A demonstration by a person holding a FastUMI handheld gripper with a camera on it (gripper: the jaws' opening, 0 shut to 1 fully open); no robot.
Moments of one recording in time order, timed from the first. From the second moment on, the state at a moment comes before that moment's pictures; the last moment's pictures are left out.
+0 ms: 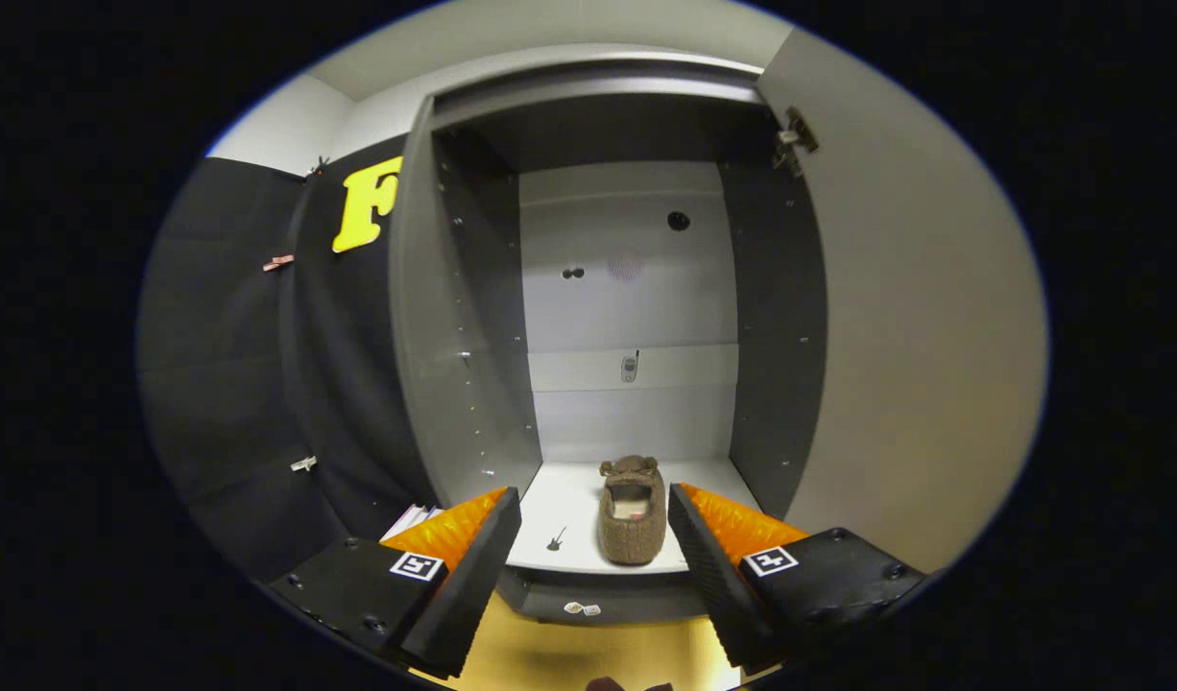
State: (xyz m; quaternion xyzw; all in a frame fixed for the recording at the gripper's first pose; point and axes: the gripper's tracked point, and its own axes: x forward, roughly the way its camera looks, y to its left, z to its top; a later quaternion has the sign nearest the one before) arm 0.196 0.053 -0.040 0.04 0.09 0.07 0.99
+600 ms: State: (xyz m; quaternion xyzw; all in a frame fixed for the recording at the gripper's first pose) arm 0.027 -0.008 -0.005 0.05 0.04 0.07 1.00
